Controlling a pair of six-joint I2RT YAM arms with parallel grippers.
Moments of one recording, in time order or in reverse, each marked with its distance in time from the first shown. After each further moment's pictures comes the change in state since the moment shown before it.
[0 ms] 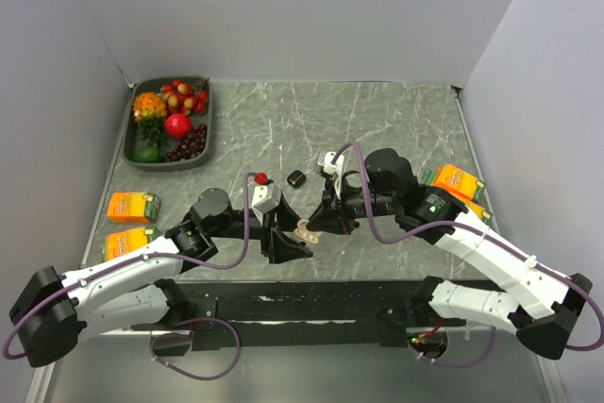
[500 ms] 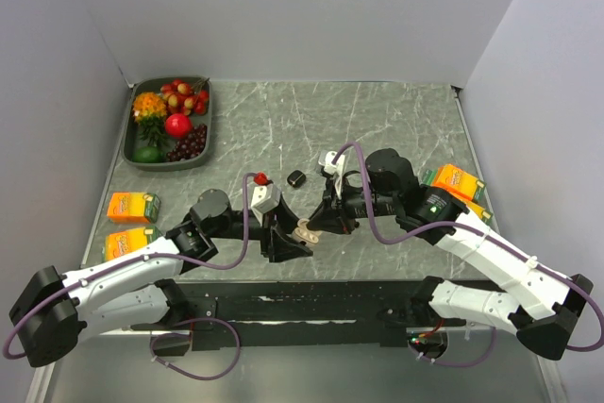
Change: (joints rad) left arm 0.000 0.000 -0.011 0.014 0.000 -0.010; right arm 0.000 -0.005 0.000 0.000 0.011 0.000
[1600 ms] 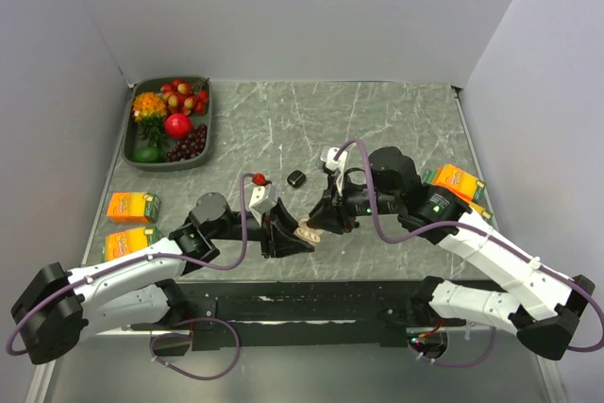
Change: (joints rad) left arm -0.005 0.020 -0.036 0.131 0.008 -0.065; right arm 0.000 -0.001 0.022 -0.006 0.025 0.015
